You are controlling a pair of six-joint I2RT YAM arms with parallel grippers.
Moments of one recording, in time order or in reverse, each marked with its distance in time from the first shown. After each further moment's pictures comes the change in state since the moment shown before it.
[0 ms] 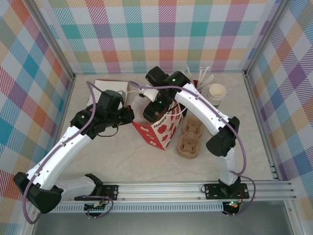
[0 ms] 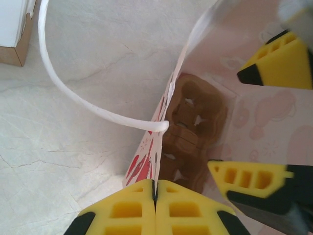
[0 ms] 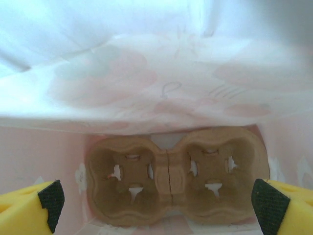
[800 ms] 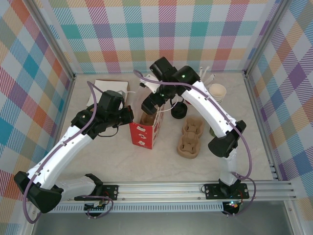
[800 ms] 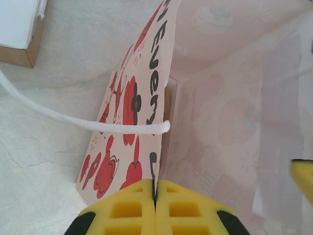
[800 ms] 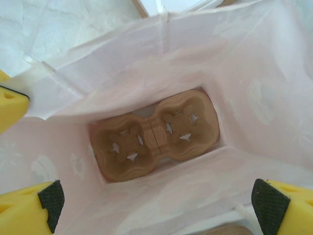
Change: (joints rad) left arm -0.005 0.005 -0.005 -0.004 -0.035 -0.002; right arm -0.001 -0.024 0.153 -0.008 -0.031 0.061
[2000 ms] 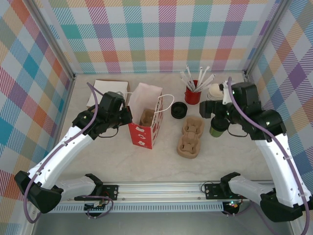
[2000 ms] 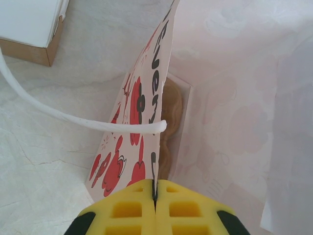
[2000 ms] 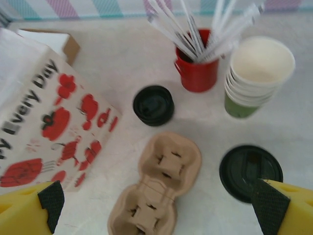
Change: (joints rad) left arm 0.000 -0.002 -0.028 0.005 -0.052 -0.034; right arm -0.383 -0.971 -0.937 0.256 0.164 0.431
